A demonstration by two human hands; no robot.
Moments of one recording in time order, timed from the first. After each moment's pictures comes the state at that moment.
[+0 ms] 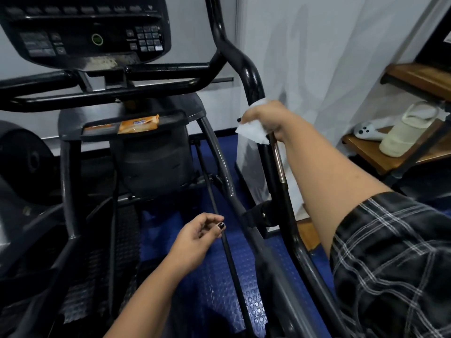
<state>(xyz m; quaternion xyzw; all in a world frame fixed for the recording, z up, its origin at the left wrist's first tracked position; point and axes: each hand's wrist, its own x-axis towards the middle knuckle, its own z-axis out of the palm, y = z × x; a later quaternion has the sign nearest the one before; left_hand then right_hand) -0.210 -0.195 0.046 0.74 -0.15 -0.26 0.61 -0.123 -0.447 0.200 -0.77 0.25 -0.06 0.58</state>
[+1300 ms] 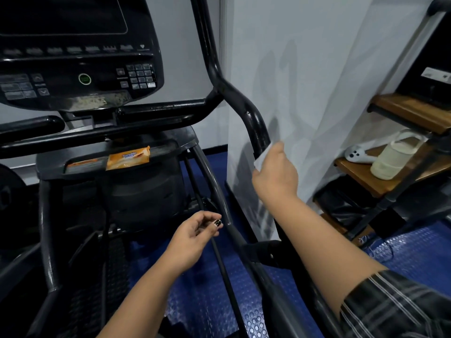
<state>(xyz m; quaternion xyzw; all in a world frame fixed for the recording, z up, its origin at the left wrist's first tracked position) -0.102 -0.213 0.082 0.74 -0.21 -0.26 0.59 -0.127 -0.414 0.174 -0.89 0.34 -0.22 0.20</state>
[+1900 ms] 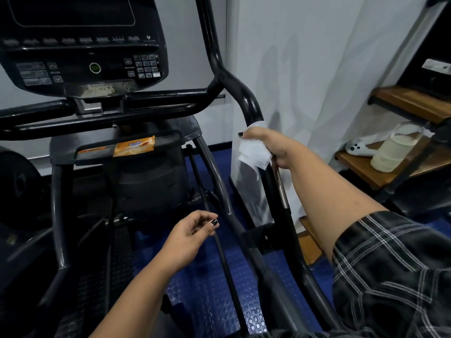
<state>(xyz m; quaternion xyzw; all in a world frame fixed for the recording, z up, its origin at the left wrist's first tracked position) -0.149 -0.194 0.078 0.76 -0.19 -0.24 0.57 -0.121 -0.458 0.196 -0.70 0.23 0.04 0.67</state>
